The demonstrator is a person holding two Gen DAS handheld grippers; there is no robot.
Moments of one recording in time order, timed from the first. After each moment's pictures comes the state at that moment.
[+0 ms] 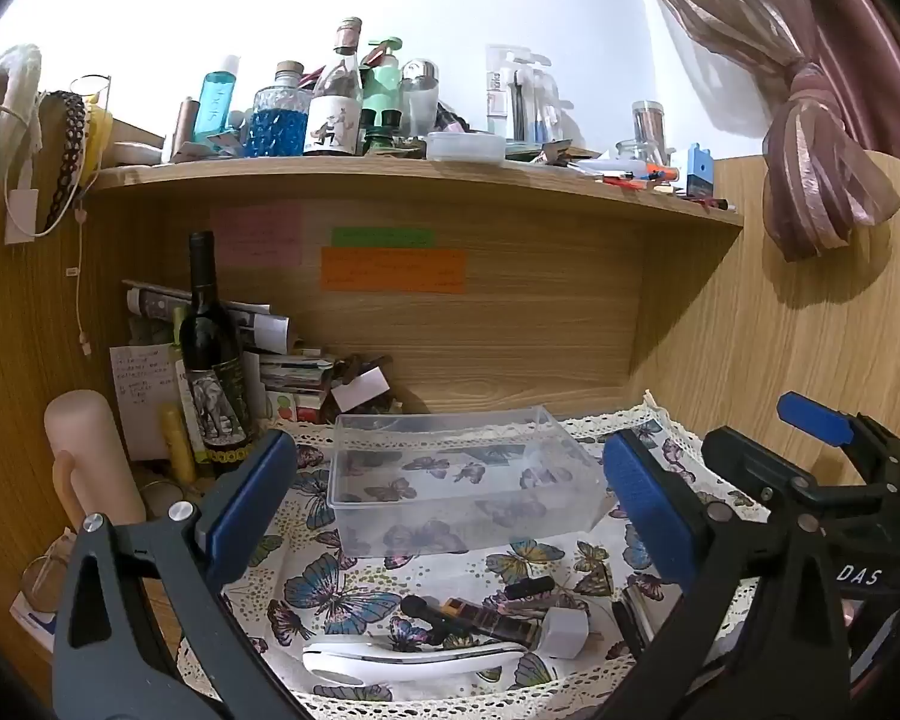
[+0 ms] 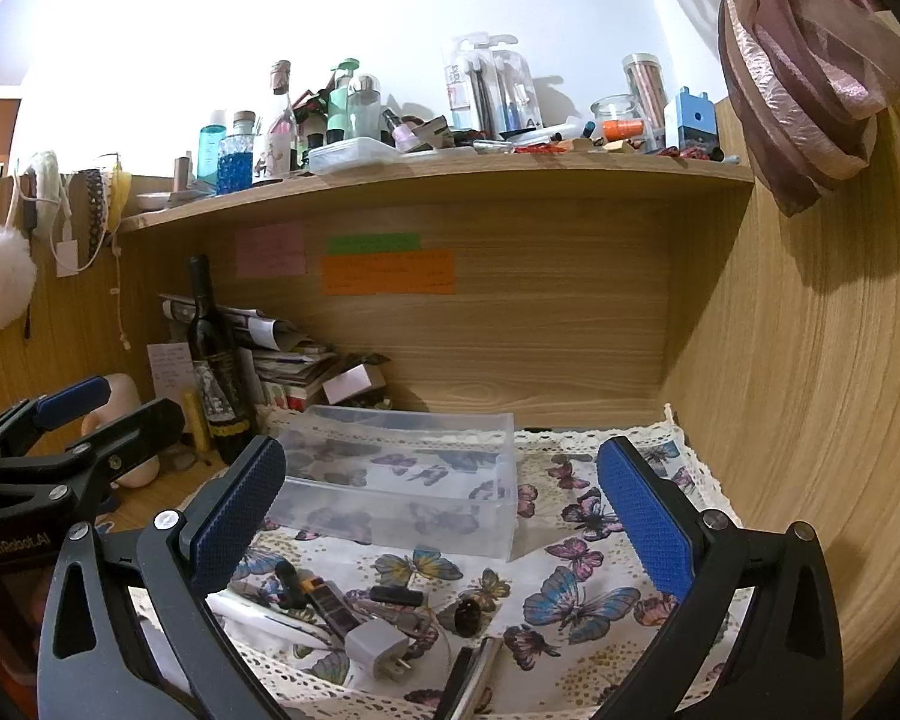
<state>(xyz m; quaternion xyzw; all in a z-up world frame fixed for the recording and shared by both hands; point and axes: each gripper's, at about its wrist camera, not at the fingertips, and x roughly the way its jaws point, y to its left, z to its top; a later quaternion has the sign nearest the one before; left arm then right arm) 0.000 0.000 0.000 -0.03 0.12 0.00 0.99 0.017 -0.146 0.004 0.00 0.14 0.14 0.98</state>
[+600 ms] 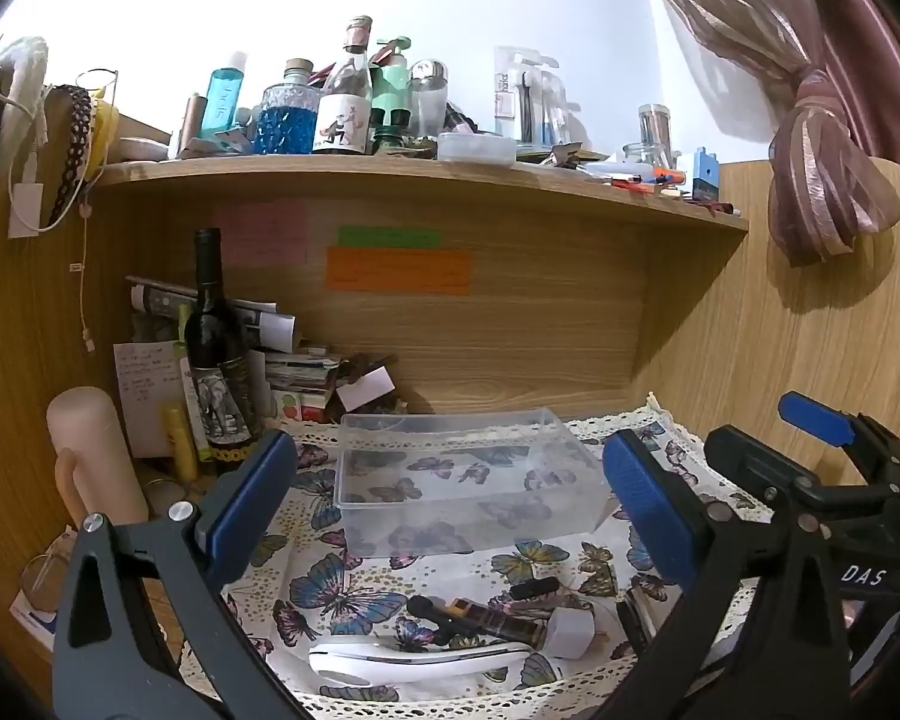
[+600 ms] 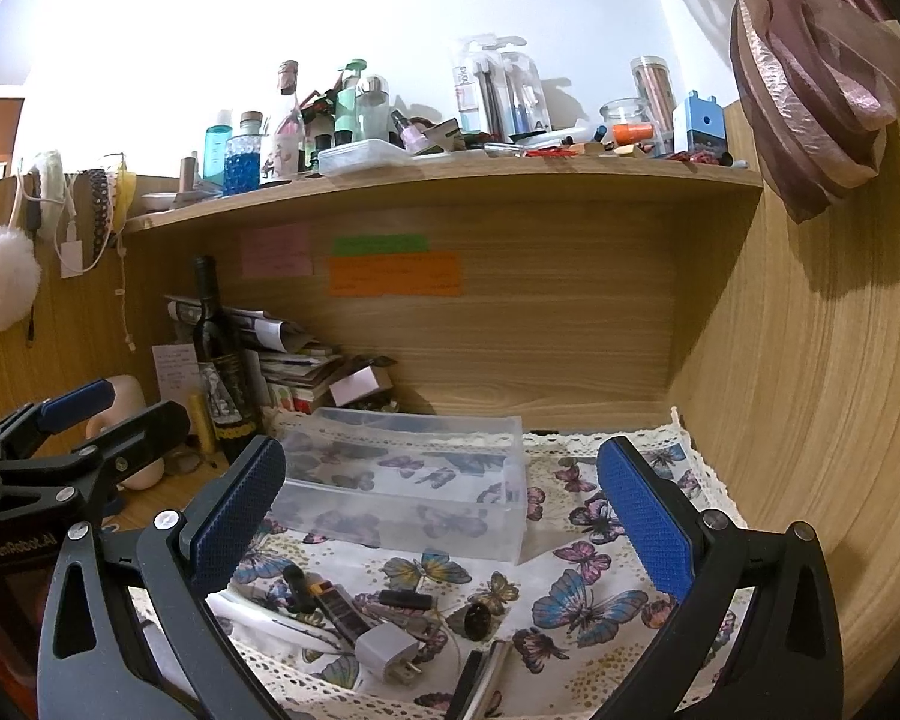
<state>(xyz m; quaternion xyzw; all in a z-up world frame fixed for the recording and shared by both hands) 0.000 0.002 0.001 -0.03 0.12 0.00 0.99 0.018 -0.141 0.003 0.00 0.14 0.15 0.98</state>
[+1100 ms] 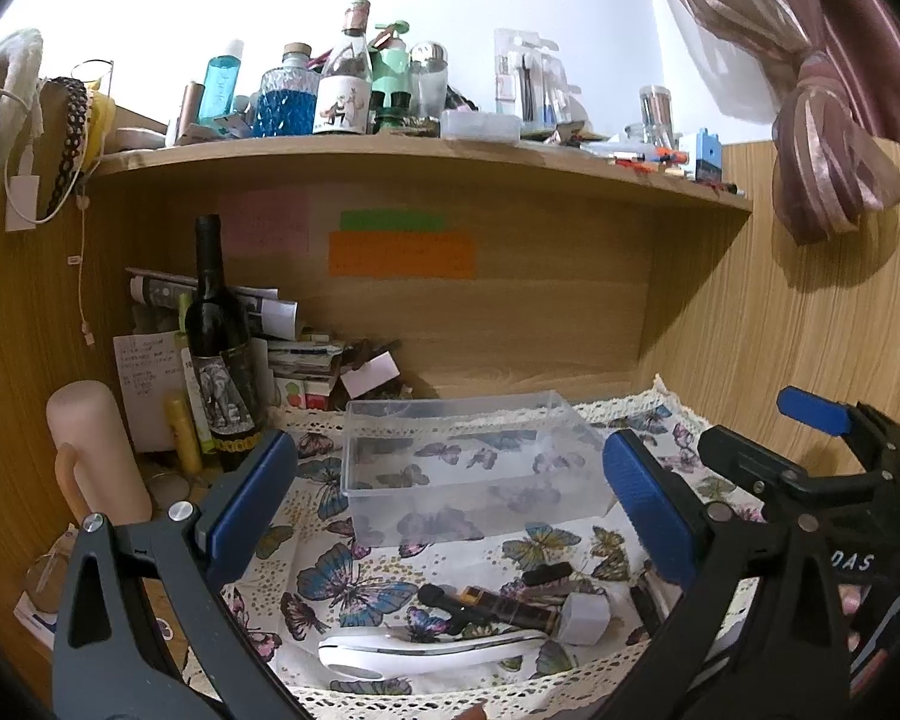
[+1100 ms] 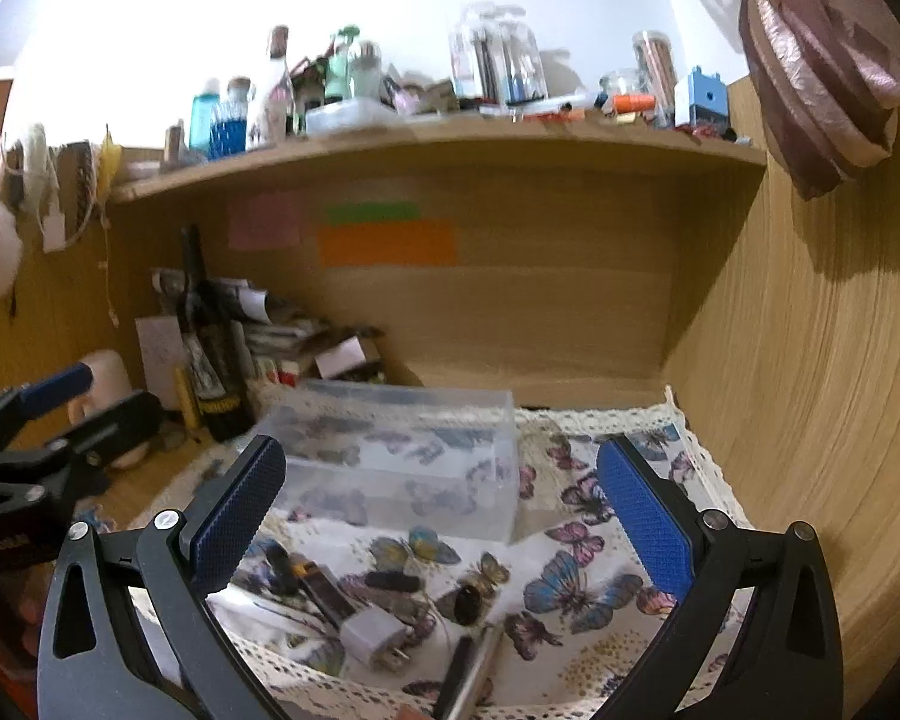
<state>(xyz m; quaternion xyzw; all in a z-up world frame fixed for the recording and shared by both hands) 0.004 0.010 -0.010 -0.02 0.13 0.00 0.99 0.032 -0.142 -0.012 -0.02 0.18 0.13 0.97</state>
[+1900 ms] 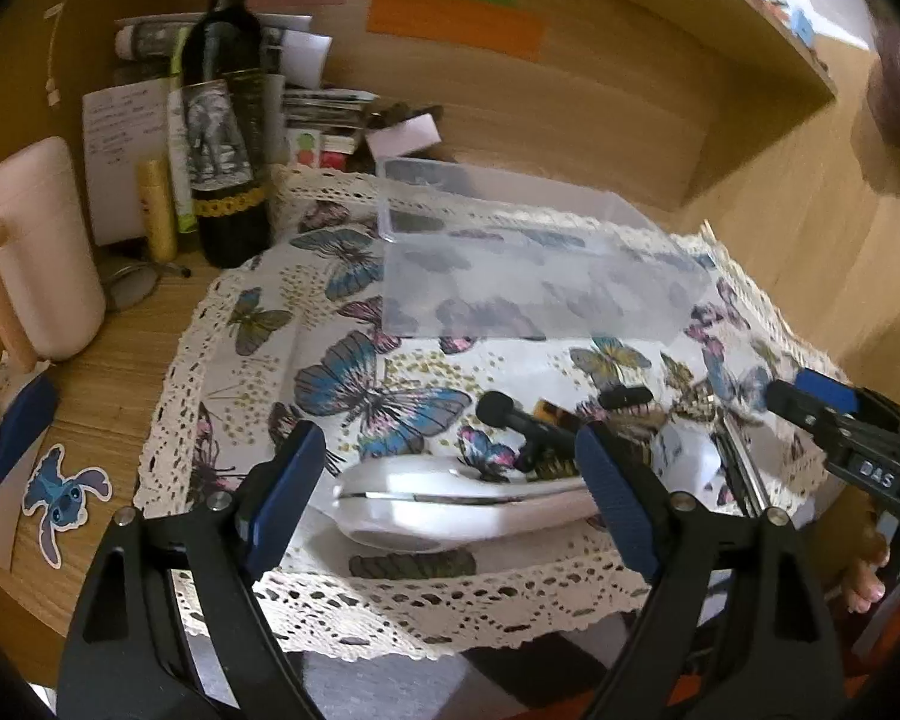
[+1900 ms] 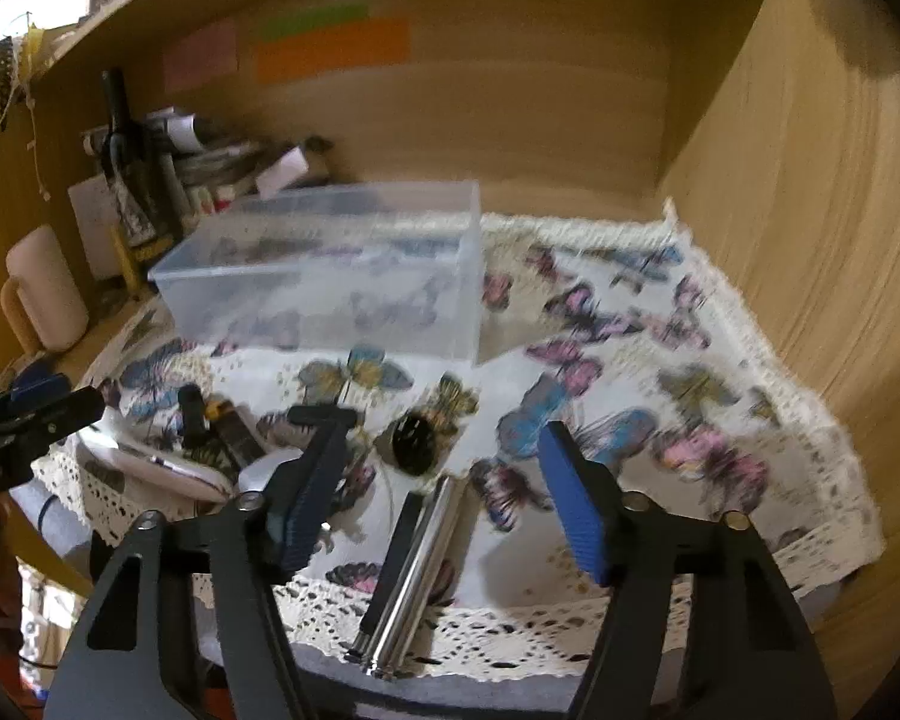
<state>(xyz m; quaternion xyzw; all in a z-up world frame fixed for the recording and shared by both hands) 0.046 0.059 -0.119 -0.08 0.34 -0.02 0.94 0.073 -0.159 -0.098 -0.02 0.37 0.12 0.92</state>
